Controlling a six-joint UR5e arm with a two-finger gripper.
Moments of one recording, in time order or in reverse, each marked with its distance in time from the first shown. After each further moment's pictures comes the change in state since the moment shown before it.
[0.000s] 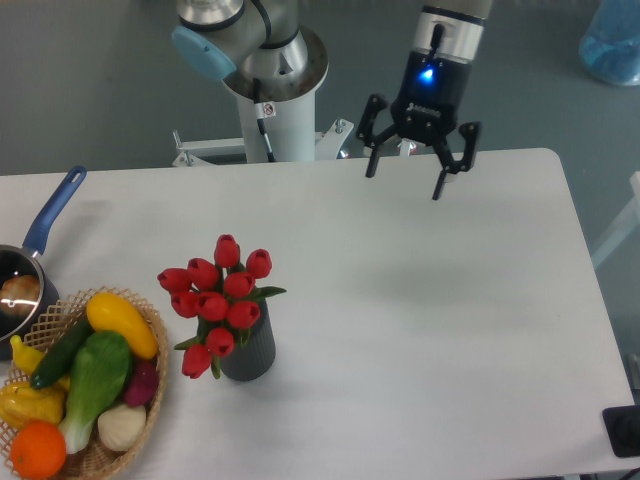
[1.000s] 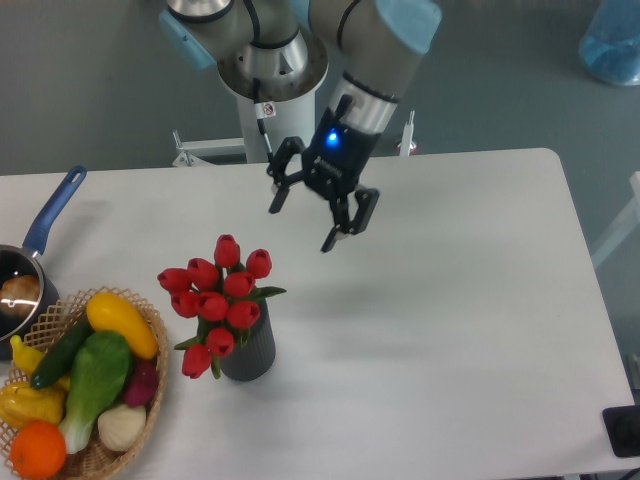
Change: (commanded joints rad) arm -0.238 -0.126 -0.012 0.008 -0.006 0.006
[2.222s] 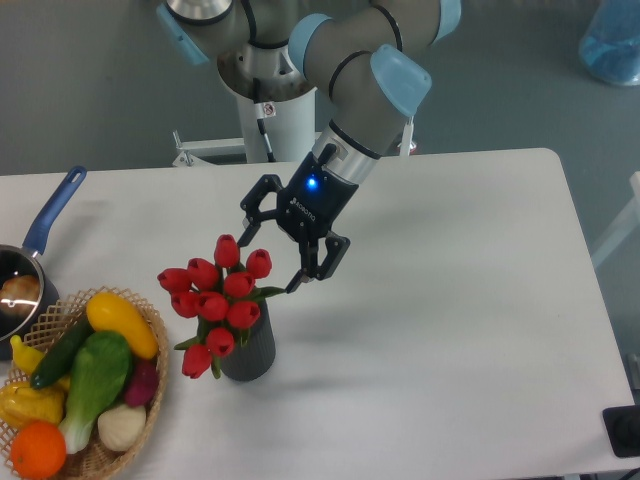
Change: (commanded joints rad) arm -0.032 -0.114 0.038 0.109 -0.141 -0.032
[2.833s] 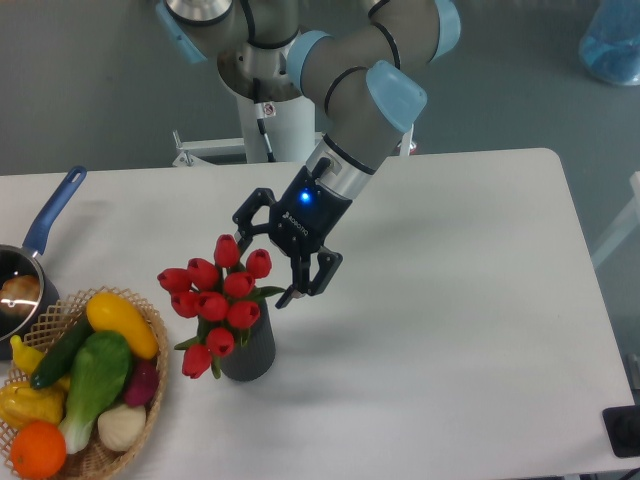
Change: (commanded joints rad) arm -0.026 -0.037 0.034 0.026 -0.018 -0.017
